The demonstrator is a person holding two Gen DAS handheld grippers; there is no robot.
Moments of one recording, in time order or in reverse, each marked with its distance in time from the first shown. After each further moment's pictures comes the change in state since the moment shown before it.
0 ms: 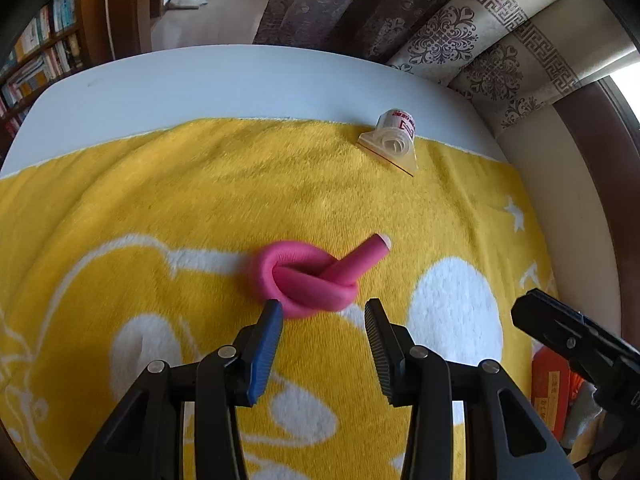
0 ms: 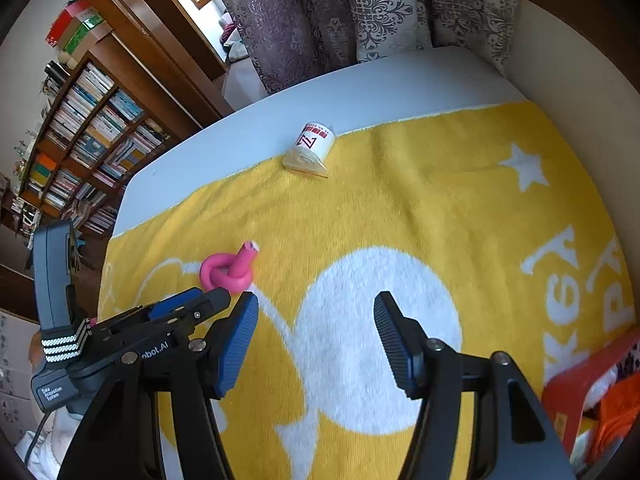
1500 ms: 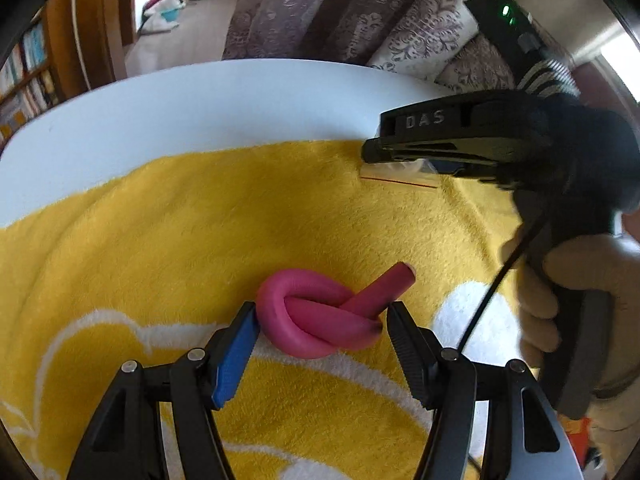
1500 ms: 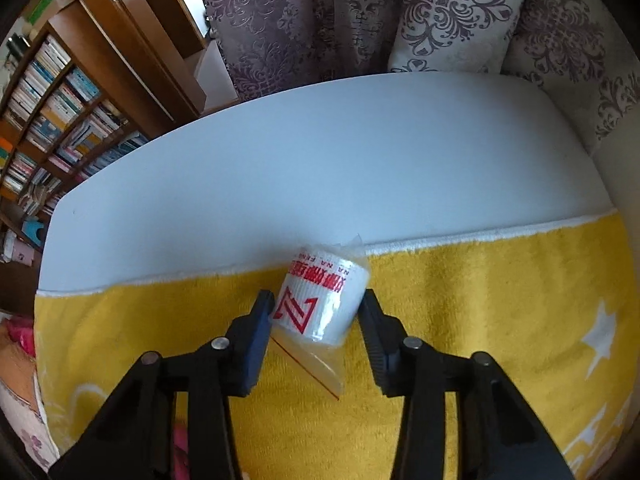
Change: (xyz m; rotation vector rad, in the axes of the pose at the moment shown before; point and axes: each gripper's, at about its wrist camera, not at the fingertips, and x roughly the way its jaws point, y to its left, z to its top) left arm 0.031 -0.009 0.018 0.131 -0.038 0.016; right arm 0.124 0.021 0.120 -0.066 0.063 -0.147
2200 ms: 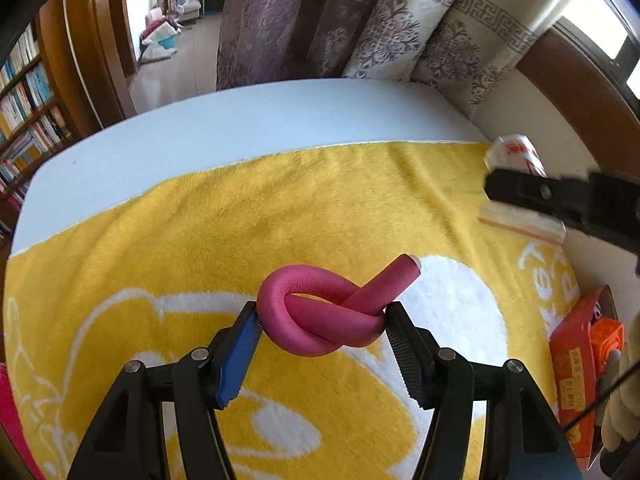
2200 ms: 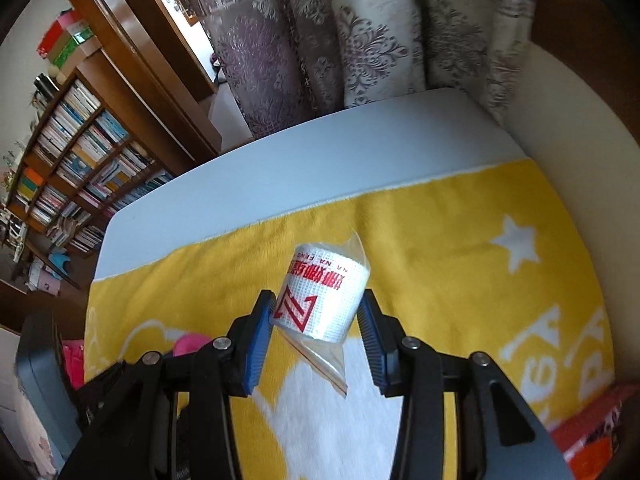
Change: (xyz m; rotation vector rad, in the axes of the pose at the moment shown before) left arm -0.045 -0.042 -0.021 0.067 -0.043 0.078; right arm -0.134 -0.044 -0.090 0.075 -0.150 0.080
